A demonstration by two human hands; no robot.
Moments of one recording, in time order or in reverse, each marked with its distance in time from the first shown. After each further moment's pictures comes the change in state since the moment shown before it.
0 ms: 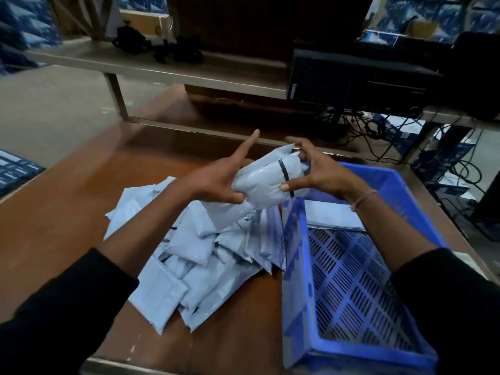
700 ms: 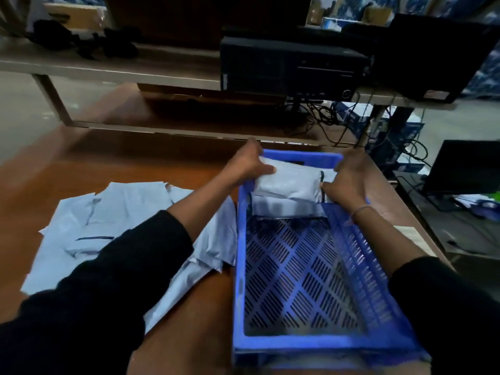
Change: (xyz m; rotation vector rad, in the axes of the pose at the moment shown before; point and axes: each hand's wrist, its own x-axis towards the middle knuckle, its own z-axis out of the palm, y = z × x) left_hand 0.176 0.066 0.114 -0.205 0.204 -0.418; right_hand -0.086 0.128 -0.103 -0.565 0.727 0.414
